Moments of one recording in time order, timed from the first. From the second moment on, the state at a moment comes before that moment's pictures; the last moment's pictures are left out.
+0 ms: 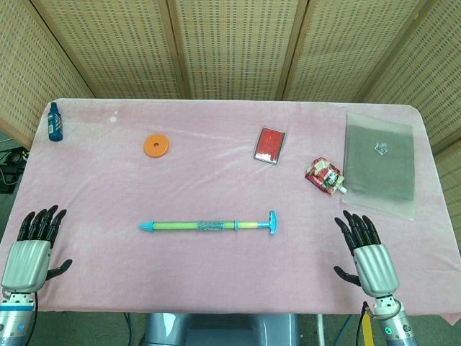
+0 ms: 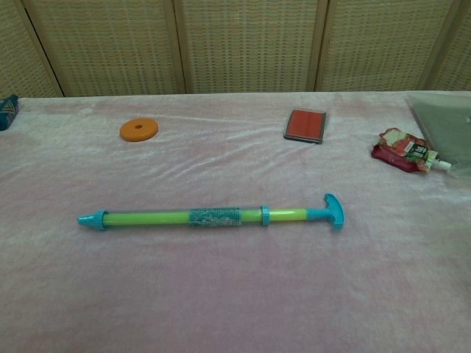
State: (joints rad) left arm -0.06 -1.23 -0.01 -1.72 1.52 1.51 0.34; right arm 0.11 -1.33 0.00 -1.65 -1.66 1.50 -0.17
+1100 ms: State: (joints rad) left arm -0.06 -1.22 -0.02 -1.74 1.51 1.51 0.34; right arm 0.14 -1.33 0.01 -1.70 -1.65 1.45 -0.21
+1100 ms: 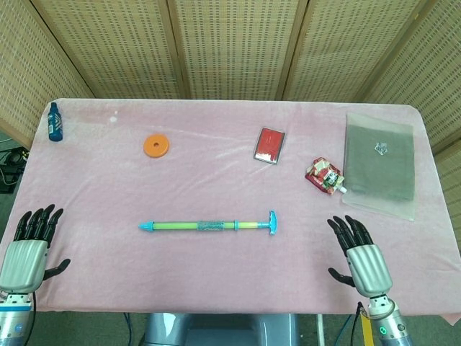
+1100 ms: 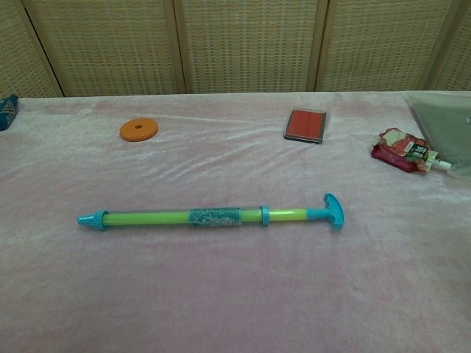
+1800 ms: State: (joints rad) left arm -0.06 -1.22 -0.02 -1.73 1.50 1.50 0.34; right arm 0.33 -1.58 0.13 -1.78 -1.38 1.21 -0.55
